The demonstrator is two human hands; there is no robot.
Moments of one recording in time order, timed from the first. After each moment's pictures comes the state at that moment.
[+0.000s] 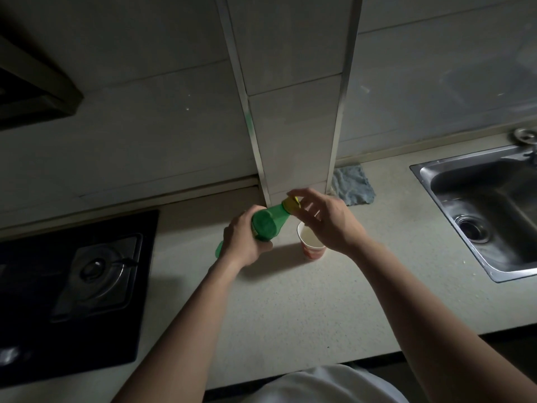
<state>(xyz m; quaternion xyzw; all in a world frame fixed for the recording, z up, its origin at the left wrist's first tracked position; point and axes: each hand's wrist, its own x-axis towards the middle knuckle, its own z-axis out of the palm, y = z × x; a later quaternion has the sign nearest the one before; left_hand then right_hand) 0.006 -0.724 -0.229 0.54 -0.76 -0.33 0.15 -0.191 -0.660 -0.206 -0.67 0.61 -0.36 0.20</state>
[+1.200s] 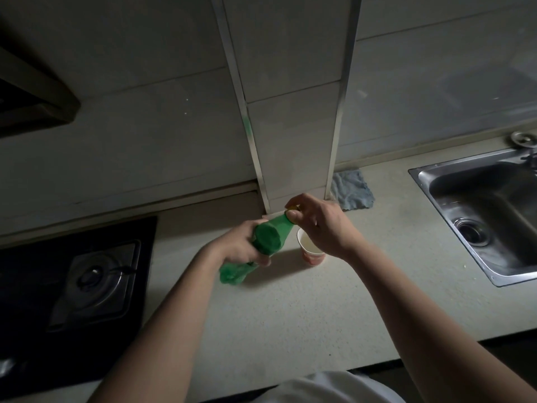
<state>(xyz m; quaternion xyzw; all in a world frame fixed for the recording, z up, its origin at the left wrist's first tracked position) 0.012 -0.743 -0.193 0.43 -0.75 -0.50 -0.05 -0.187 -0.670 -0.212 -0.69 0.60 -0.37 0.16</state>
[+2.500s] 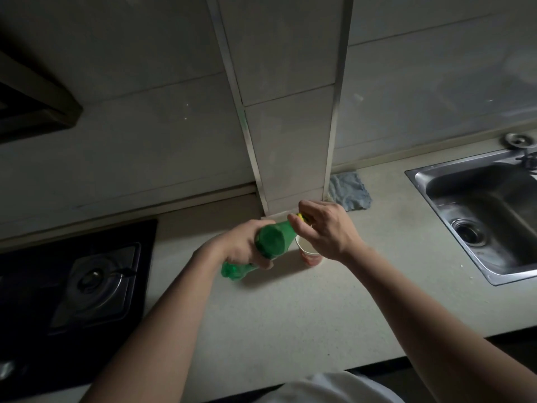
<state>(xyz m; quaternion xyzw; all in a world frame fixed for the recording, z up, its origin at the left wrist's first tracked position) 0.007 -0.745 -0.191 0.38 -0.81 -0.44 -0.06 -0.189 -0.659 -0.210 -0.70 0.59 -0.39 0.07</state>
